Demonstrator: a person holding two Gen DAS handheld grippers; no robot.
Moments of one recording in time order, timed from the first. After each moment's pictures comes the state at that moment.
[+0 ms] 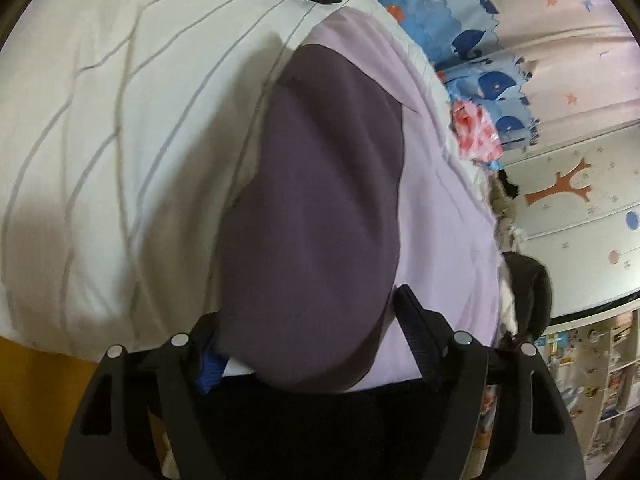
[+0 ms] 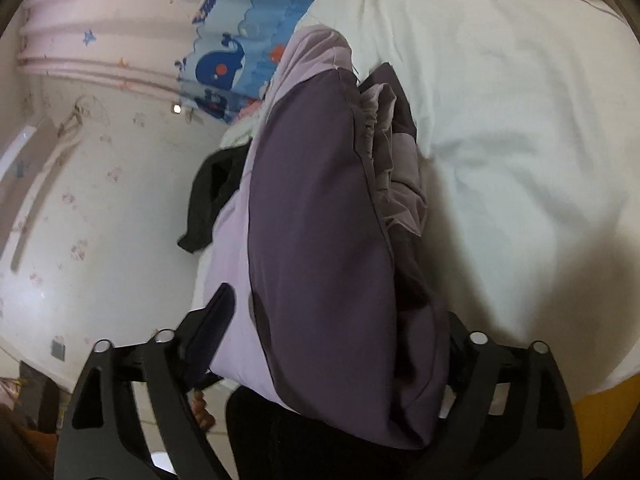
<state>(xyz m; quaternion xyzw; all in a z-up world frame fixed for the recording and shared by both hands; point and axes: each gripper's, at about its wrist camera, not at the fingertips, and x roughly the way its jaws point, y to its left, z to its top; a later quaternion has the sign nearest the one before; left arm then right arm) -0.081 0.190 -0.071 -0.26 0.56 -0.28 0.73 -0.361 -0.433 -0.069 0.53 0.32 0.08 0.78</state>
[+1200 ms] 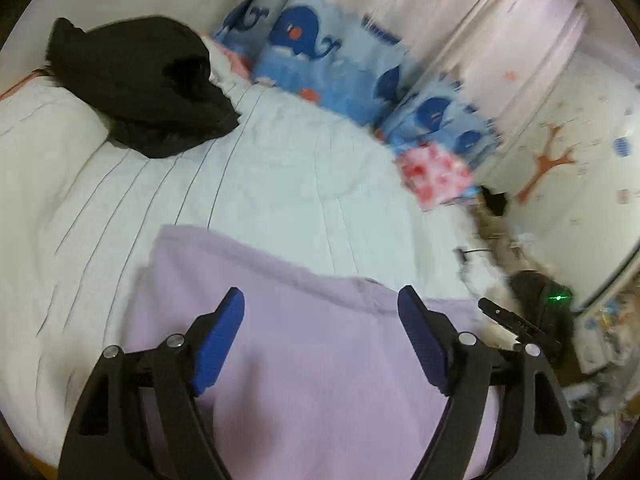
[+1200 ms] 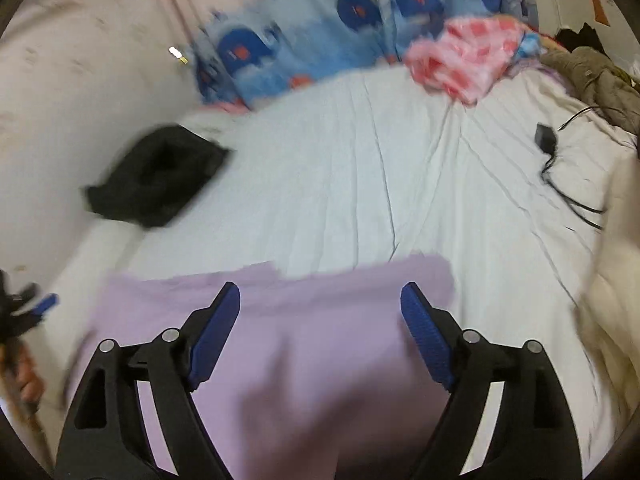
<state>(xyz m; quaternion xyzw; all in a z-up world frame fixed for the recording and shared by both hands) -0.048 0.074 0.060 -0.14 0.39 -0.28 0.87 -0.159 -0.412 0.011 0.18 0.40 -0.08 0.90</state>
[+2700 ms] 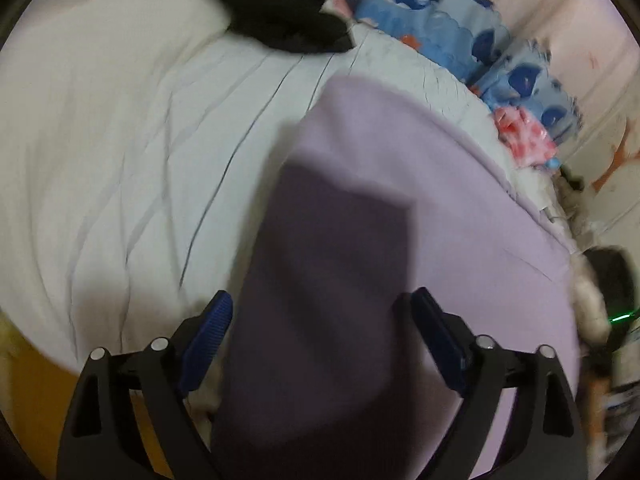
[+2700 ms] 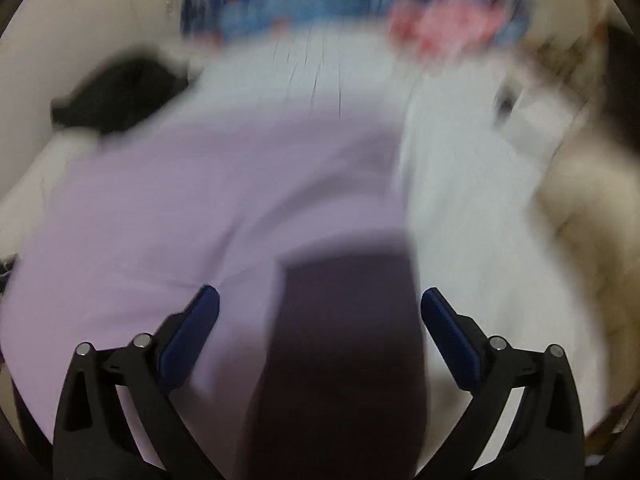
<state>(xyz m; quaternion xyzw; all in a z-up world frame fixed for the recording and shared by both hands) -0.116 0.184 -0.060 -0.16 0.50 -0.18 0.84 -0.291 -0.392 -0.063 0.21 0.44 -0.04 0.87</state>
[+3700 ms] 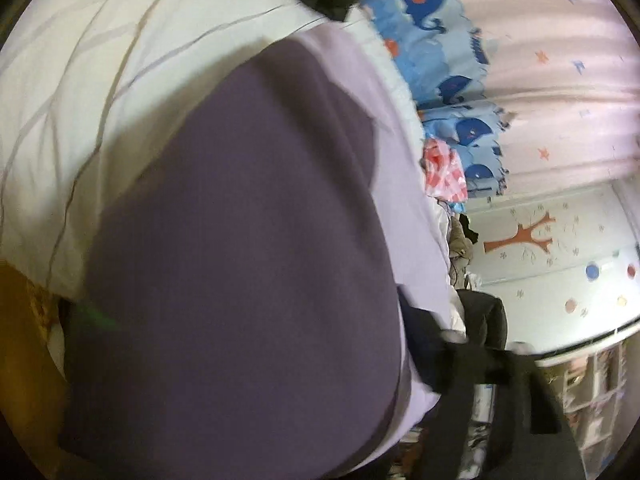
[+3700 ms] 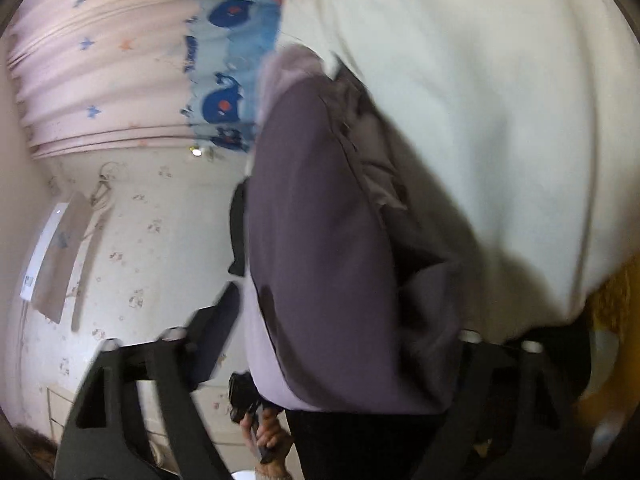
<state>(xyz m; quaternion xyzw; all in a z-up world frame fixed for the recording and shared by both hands) -0.144 0.168 -0.080 -0.38 0.51 -0.28 0.72 -0.418 -0.446 -0.113 0.63 0.27 0.10 0.72</state>
